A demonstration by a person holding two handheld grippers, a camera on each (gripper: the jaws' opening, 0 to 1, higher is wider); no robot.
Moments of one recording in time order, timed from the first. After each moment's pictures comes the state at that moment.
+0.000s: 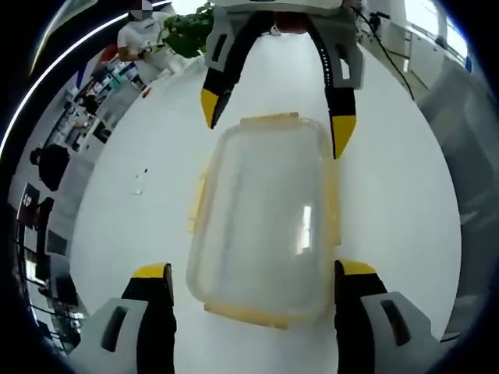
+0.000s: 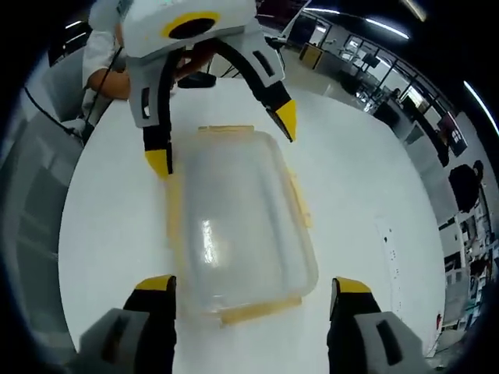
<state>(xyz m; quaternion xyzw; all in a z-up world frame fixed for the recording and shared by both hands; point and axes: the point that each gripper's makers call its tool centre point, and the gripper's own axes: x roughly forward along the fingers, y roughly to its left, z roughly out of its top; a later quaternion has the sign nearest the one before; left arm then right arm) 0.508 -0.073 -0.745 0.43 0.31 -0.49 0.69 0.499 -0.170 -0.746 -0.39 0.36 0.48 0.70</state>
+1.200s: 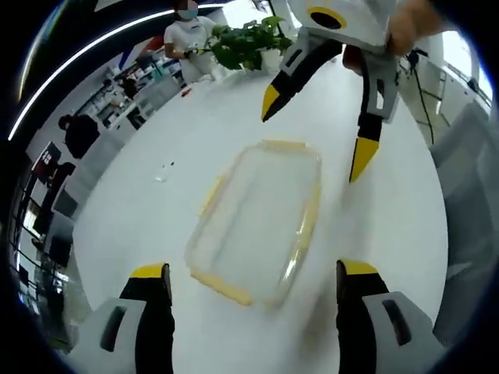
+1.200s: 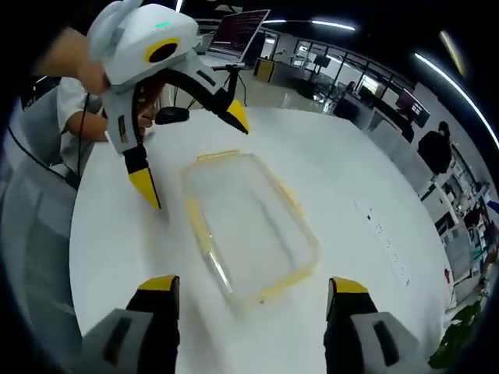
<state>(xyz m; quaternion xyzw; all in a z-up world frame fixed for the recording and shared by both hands) 0.480 -0.063 -0.718 0.33 0.30 -0.44 0.78 0.465 -0.175 -0.723 -0.31 0.34 0.43 0.78</state>
